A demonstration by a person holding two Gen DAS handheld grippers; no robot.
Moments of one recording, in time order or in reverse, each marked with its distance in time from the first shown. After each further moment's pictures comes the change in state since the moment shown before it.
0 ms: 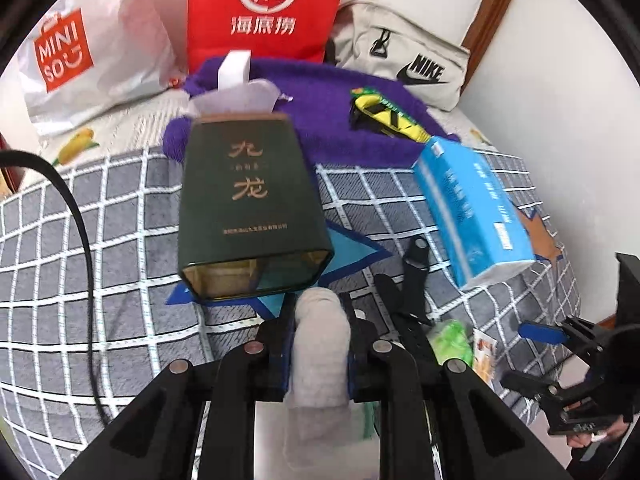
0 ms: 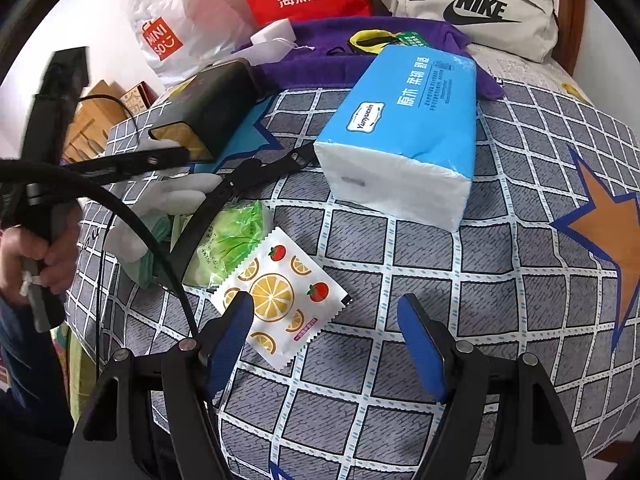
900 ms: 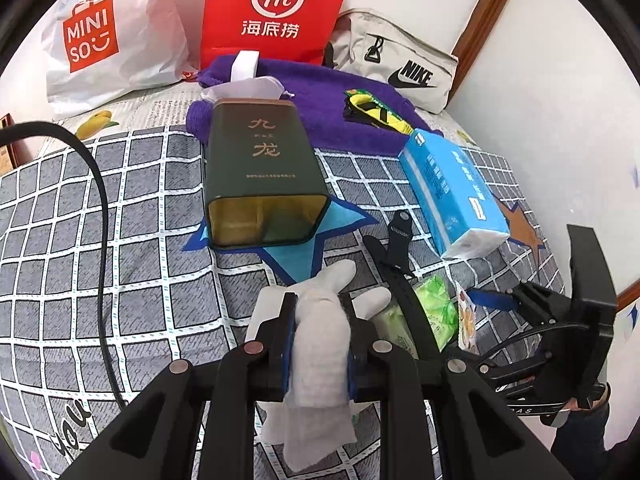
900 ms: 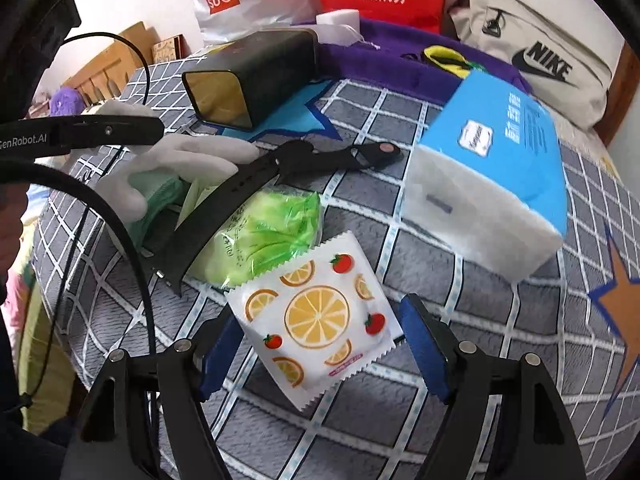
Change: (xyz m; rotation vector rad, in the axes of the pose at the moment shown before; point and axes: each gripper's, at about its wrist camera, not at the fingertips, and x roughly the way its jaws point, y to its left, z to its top) left arm -0.023 0.005 -0.035 -0.027 -0.012 -0.029; right arm 0.035 0.043 0.002 -0.262 -0.026 -0.052
